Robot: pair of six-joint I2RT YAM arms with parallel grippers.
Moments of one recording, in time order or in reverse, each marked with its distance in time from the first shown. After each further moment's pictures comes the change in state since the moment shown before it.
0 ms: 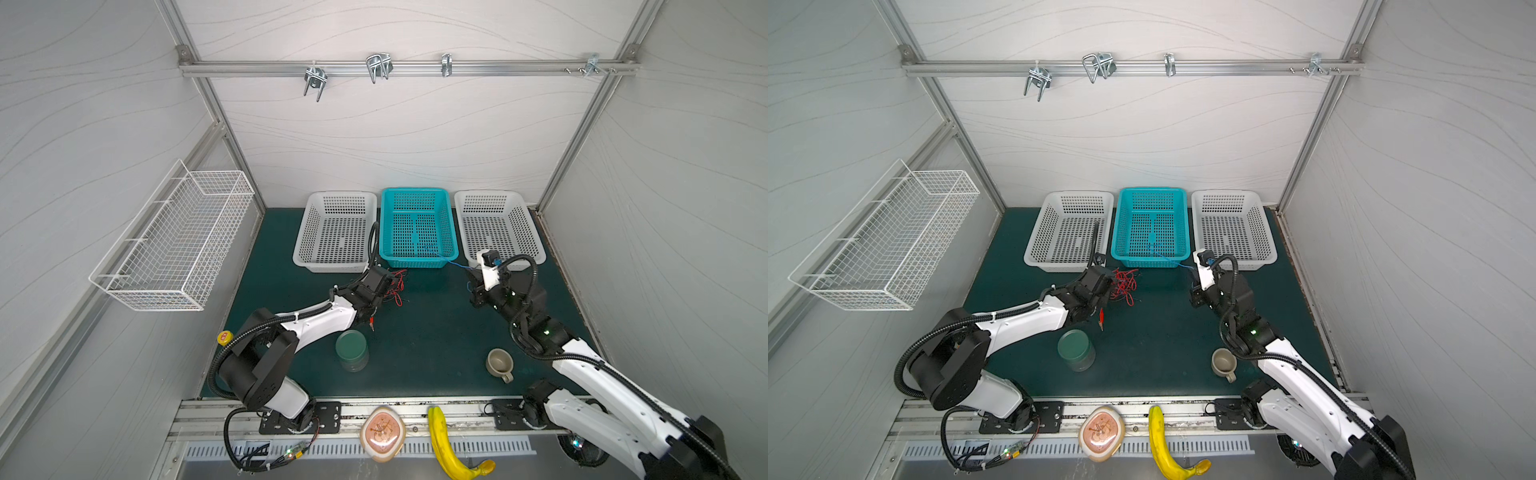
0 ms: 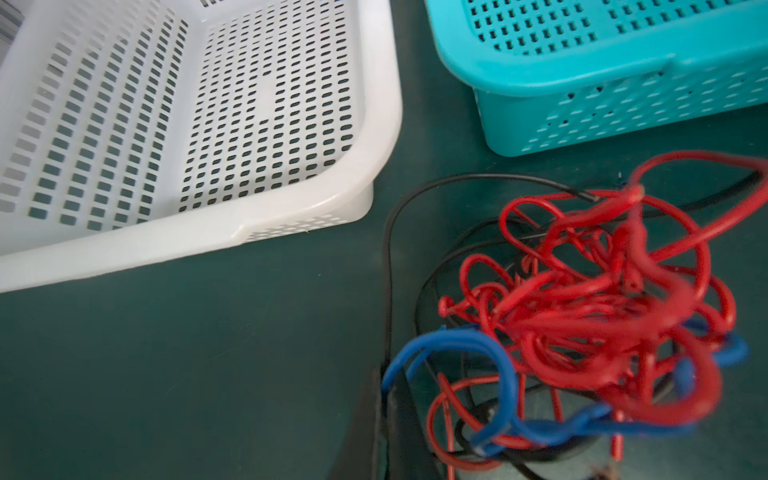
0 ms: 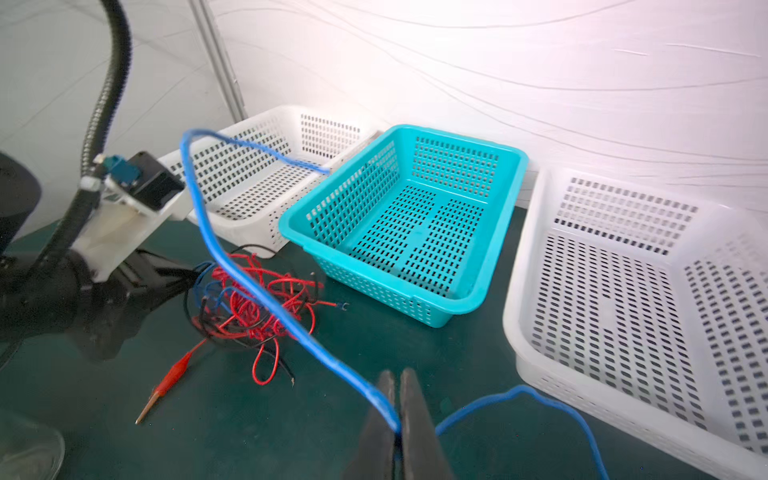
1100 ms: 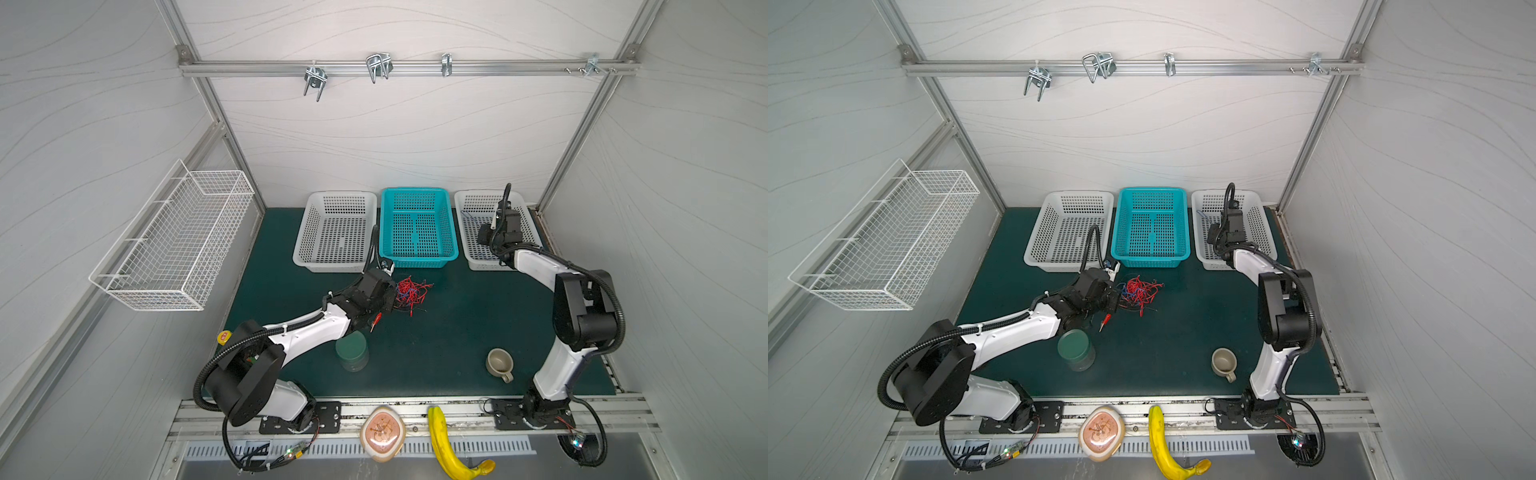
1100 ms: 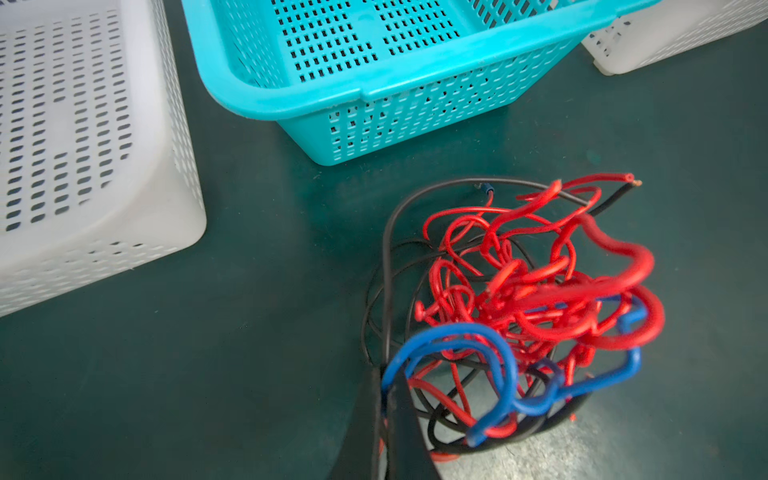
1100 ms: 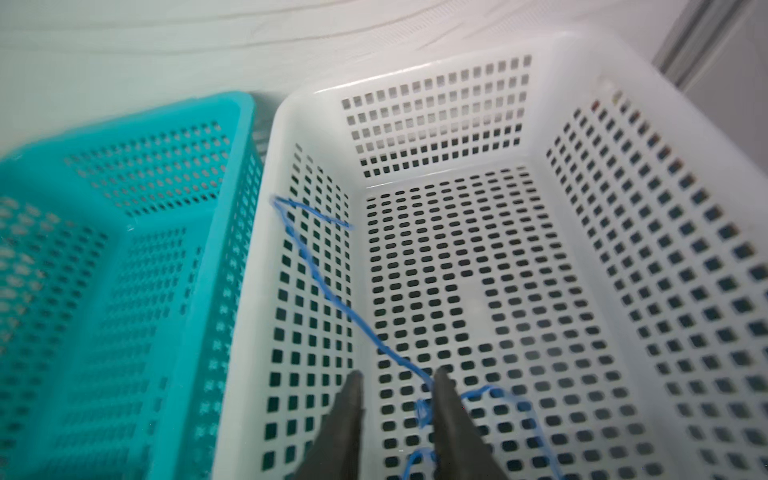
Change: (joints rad) left arm -0.031 -0.093 -0.062 0.114 0.342 0.054; right arm -0.405 0.957 0.636 0.026 0.042 0.232
